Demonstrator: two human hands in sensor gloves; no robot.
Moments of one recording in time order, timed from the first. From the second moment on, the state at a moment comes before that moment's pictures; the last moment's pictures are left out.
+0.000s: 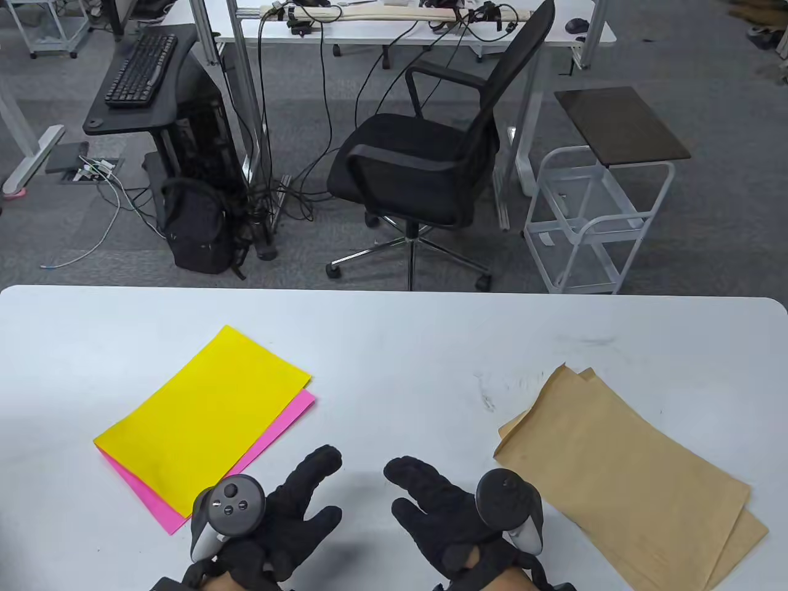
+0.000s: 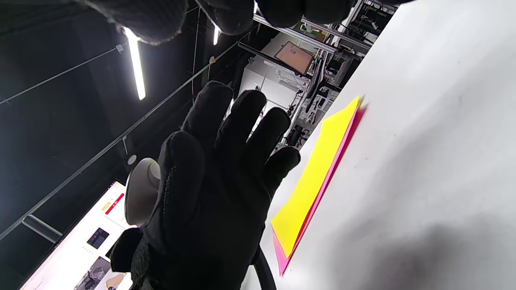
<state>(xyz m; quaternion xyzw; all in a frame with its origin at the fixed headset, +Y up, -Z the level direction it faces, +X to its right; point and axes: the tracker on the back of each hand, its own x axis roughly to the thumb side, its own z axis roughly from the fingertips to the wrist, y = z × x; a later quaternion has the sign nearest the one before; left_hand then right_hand) -0.201 -0.740 -0.285 -0.08 -0.24 0.46 0.85 0.086 -0.728 -0.286 0.25 0.08 0.80 0.54</state>
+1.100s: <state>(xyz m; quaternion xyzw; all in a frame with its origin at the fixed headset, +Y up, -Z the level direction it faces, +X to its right) -0.210 -0.735 -0.290 -0.05 -0.23 0.46 0.86 0.179 -0.736 -0.341 -0.12 0.05 0.94 0.32</state>
